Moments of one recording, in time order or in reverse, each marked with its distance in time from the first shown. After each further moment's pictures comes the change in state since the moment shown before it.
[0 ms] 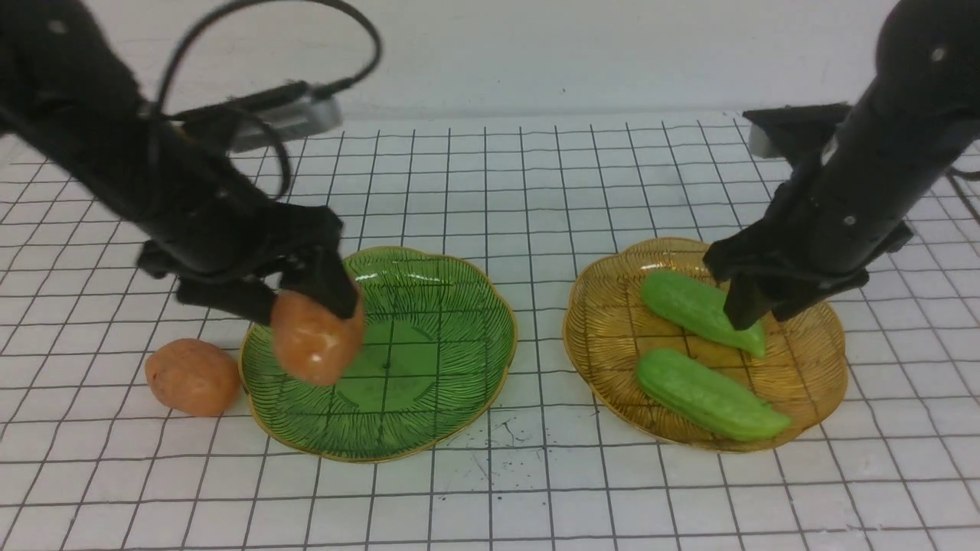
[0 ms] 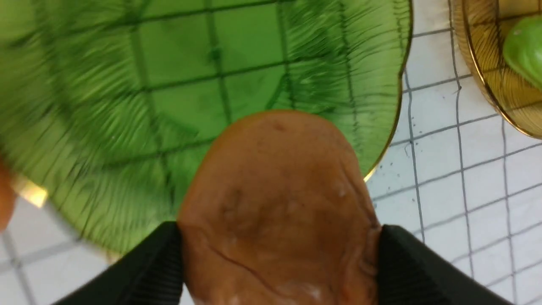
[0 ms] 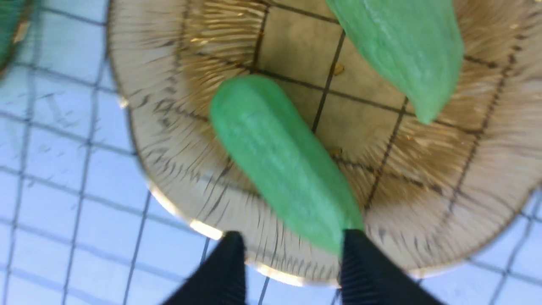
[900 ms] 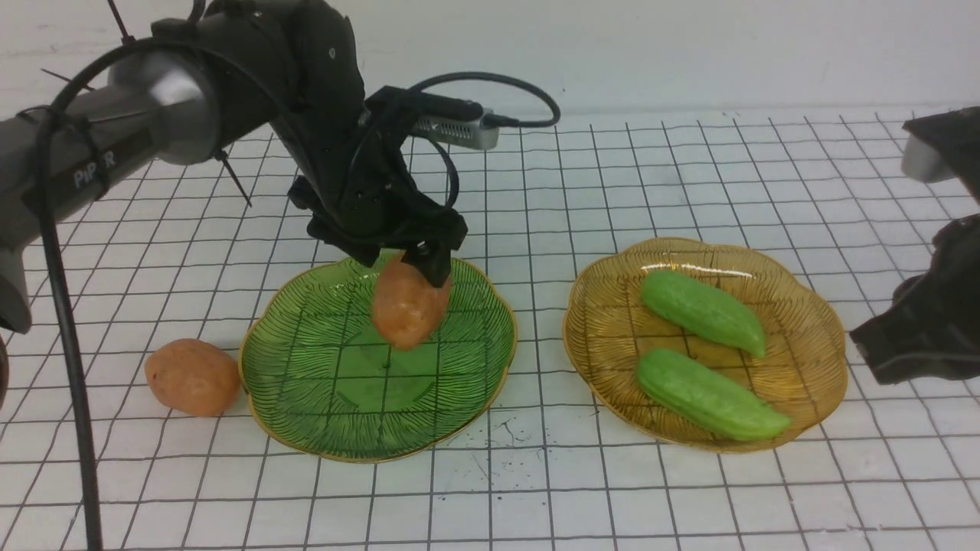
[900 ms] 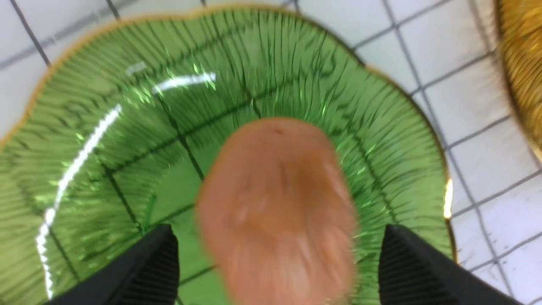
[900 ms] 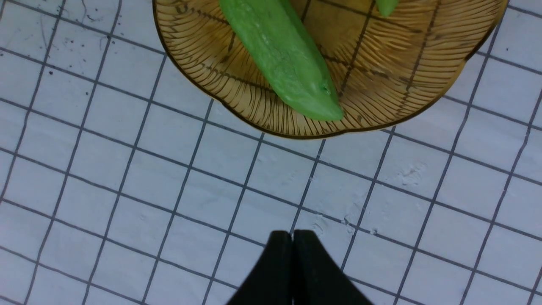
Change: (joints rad) right arm 0.000 -0.383 0.255 -0.054 0.022 -0.026; left arm -0.175 0.276 -0.329 0.256 -0.069 0.004
